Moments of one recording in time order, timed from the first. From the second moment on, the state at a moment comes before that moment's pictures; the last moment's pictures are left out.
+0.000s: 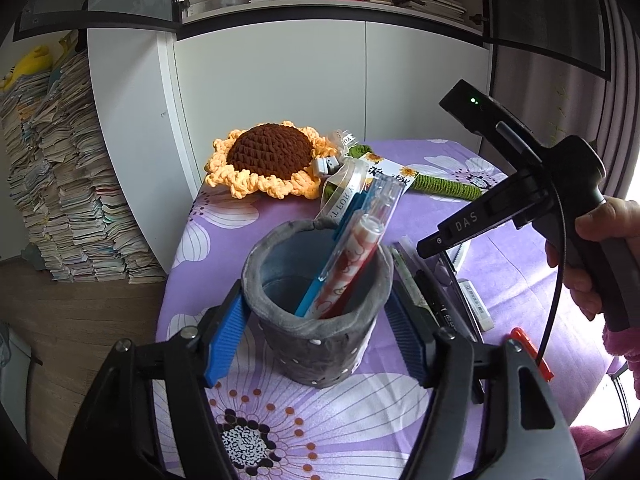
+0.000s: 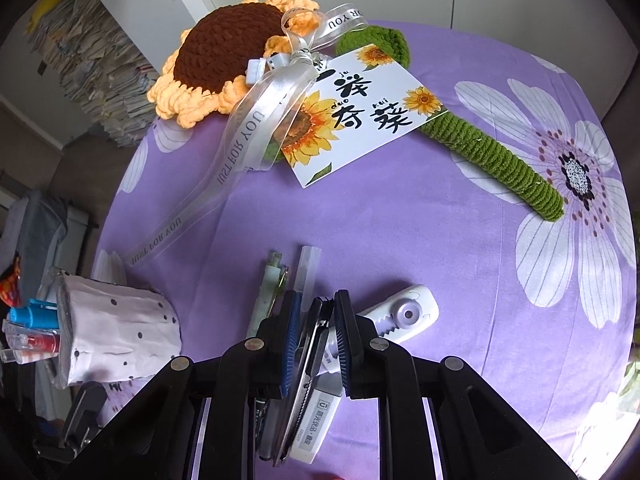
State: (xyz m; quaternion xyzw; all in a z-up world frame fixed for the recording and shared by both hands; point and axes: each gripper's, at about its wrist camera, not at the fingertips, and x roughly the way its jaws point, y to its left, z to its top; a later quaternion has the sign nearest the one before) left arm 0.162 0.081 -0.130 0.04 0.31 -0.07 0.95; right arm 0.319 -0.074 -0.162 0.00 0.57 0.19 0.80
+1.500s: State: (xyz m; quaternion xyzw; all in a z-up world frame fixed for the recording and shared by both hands) left arm 0.162 0.085 -0.131 0.03 0.31 -0.07 0.95; right arm 0.293 -0.031 -0.162 -0.10 0.56 0.19 0.80
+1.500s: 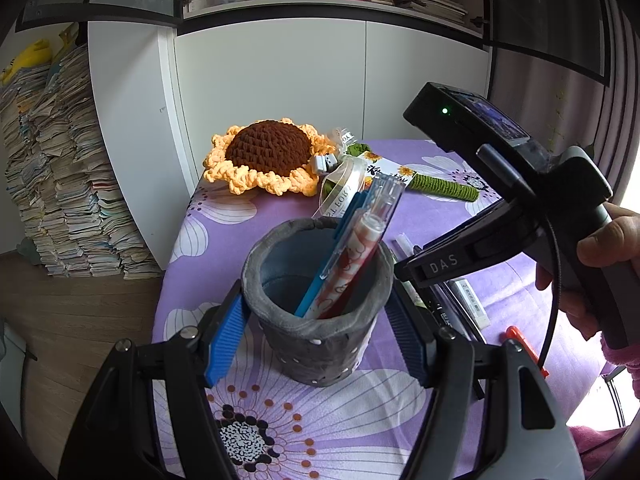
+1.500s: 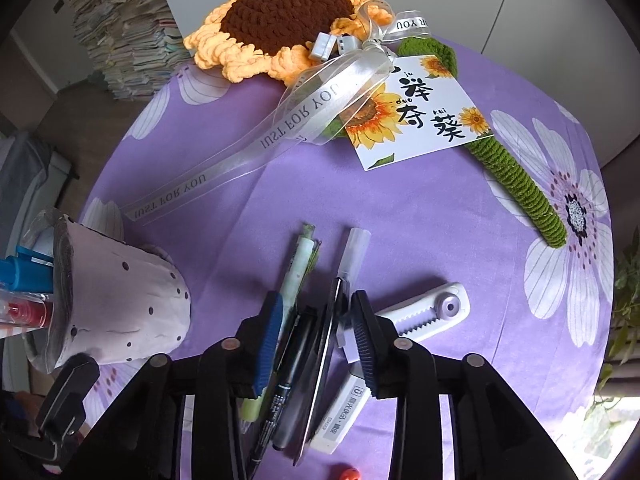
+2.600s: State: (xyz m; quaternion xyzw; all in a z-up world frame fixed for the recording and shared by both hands) left arm 0.160 0.084 -0.131 0.04 0.31 -0.07 0.95; right arm 0.233 -0.082 -0.052 0.02 0.43 0.27 0.86
